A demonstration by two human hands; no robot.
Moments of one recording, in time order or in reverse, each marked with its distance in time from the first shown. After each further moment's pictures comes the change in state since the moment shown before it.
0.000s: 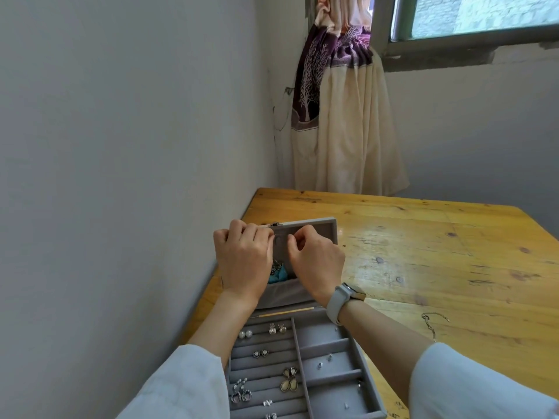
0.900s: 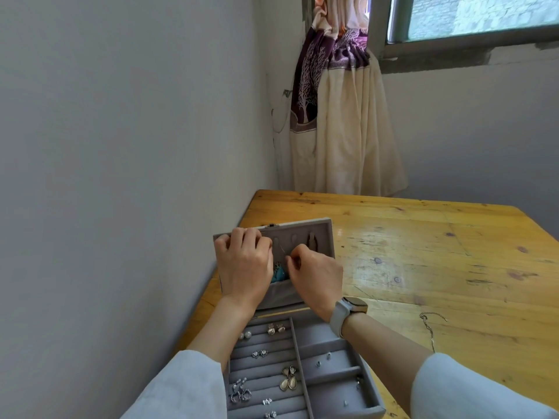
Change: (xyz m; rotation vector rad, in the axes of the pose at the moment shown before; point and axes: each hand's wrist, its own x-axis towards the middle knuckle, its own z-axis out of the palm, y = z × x) left_hand -0.013 0.000 0.009 0.025 -0.030 0.035; right_hand -0.017 0.021 0.012 -0.088 -0.077 -0.154
